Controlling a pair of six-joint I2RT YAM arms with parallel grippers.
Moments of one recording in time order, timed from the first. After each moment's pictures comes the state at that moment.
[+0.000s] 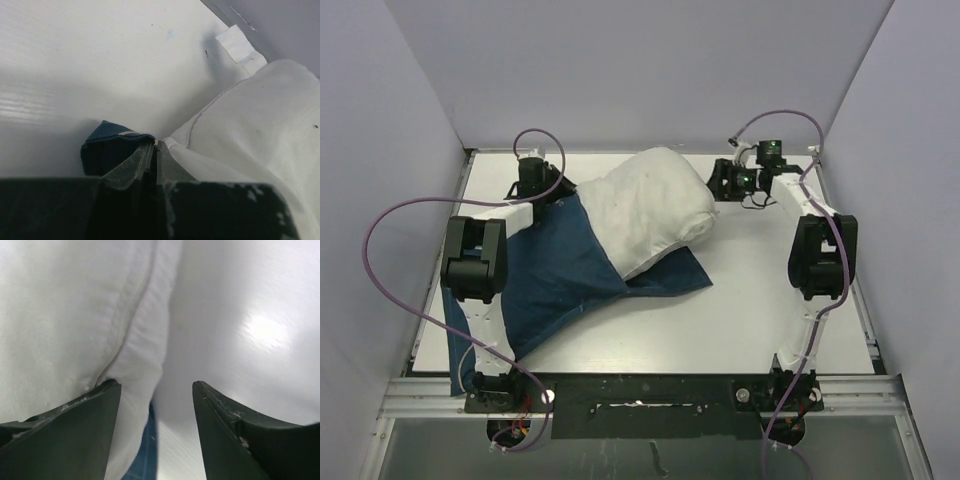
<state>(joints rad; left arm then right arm) -0.12 2.04 1.33 0.17 0.27 -0.79 0.06 2.05 1.67 -0.47 -0.75 0.08</state>
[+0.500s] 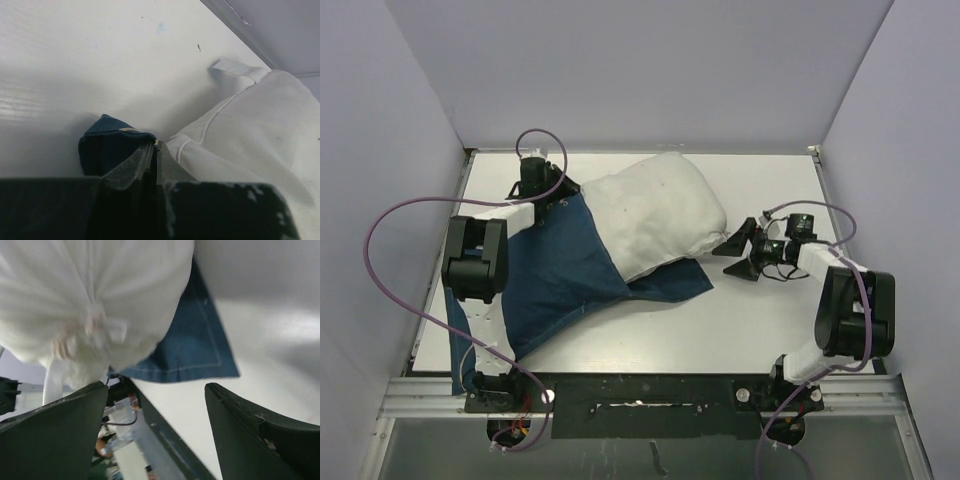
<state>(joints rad) -0.13 2.04 1.33 0.18 0.29 -0.81 -0.16 1.62 0.87 -0.33 -0.97 0.46</state>
